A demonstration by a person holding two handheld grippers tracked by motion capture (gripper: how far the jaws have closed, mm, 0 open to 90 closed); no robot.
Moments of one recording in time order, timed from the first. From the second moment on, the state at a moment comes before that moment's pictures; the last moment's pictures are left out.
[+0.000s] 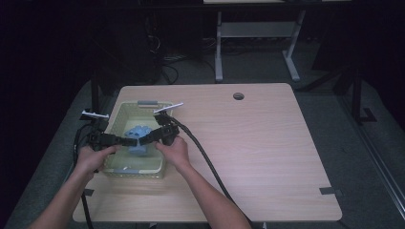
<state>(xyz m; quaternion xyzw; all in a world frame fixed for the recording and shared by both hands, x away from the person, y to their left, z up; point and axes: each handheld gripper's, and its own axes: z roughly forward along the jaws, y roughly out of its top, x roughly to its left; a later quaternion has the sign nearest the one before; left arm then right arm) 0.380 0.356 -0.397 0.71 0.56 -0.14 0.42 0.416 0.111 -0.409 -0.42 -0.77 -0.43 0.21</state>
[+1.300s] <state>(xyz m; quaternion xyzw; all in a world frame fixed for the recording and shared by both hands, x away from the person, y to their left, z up) 0.393 0.335 -0.385 0.78 0.57 -0.03 0.27 0.415 0.069 -0.389 -0.43 -0.76 -0.46 0.17</state>
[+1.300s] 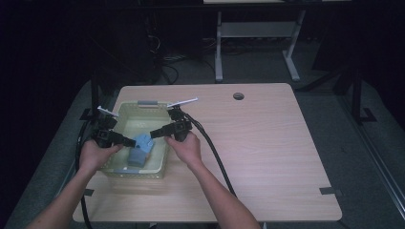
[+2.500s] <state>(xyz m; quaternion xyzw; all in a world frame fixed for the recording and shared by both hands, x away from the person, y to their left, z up) 0.398 0.321 -0.389 0.78 0.54 -0.03 0.31 0.410 0.020 -0.380 -0.44 -0.74 -0.48 0.16</state>
